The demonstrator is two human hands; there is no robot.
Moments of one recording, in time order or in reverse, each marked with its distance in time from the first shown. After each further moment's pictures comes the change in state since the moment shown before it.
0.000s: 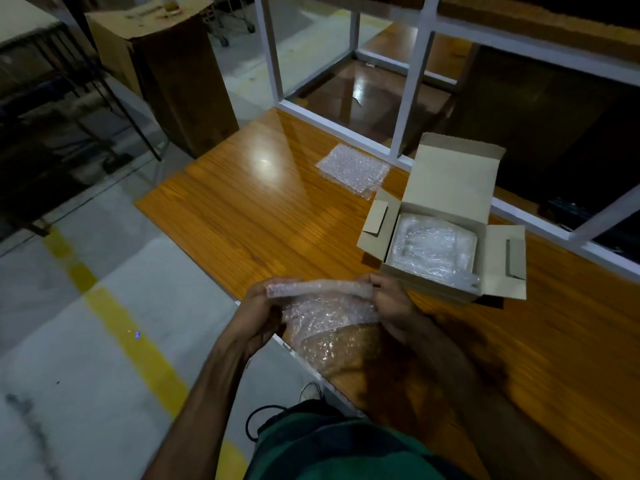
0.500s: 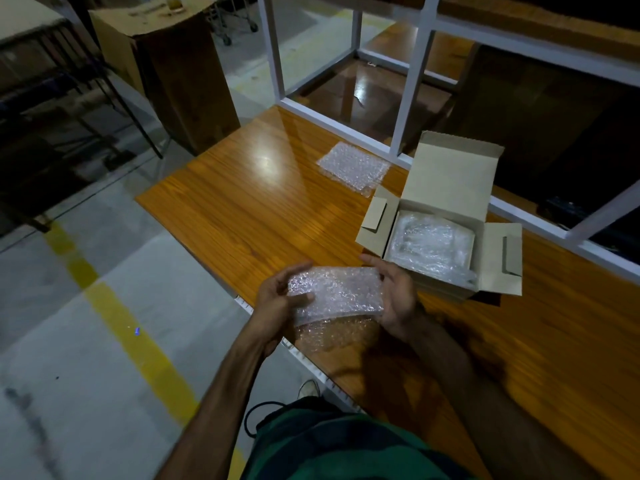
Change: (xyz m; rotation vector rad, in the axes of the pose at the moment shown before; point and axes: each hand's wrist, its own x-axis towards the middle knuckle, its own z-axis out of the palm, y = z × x) left_hand -0.008 -0.014 0.023 0.084 -0.040 0.125; right_hand -0.009 -0.004 0.000 0.493 0.000 0.043
